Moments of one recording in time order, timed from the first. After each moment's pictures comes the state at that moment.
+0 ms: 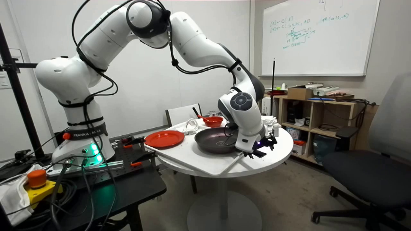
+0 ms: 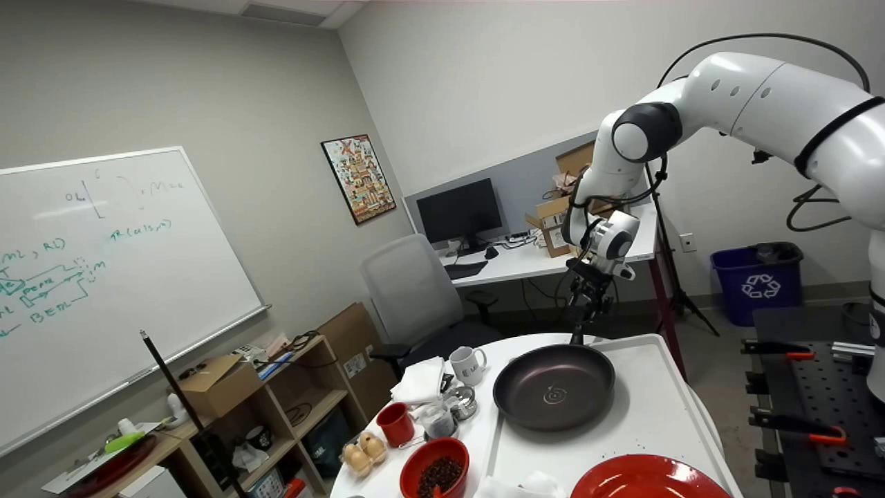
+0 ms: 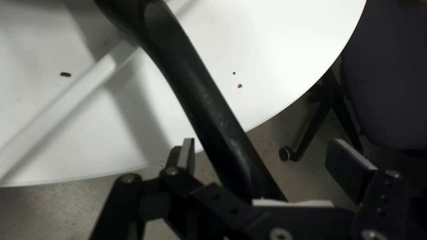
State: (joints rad) arm -0.45 0.86 -0.18 -1.71 1.41 2.53 0.30
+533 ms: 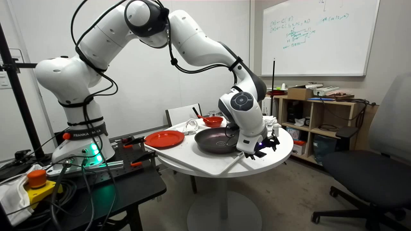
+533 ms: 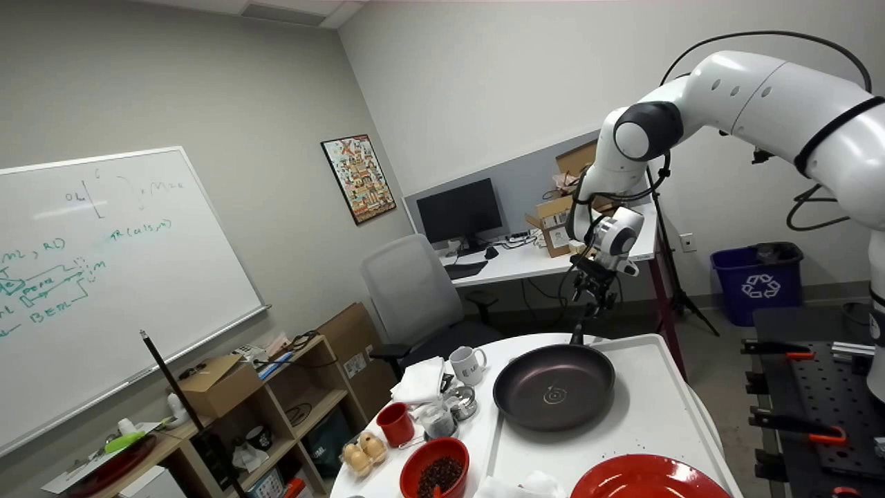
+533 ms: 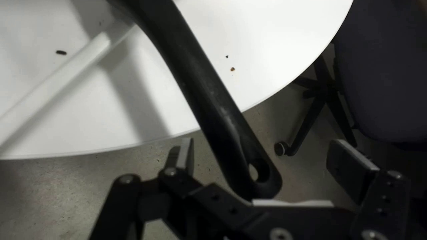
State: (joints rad) arm -0.47 0.86 -0.20 -1.71 1.41 2.51 0.28
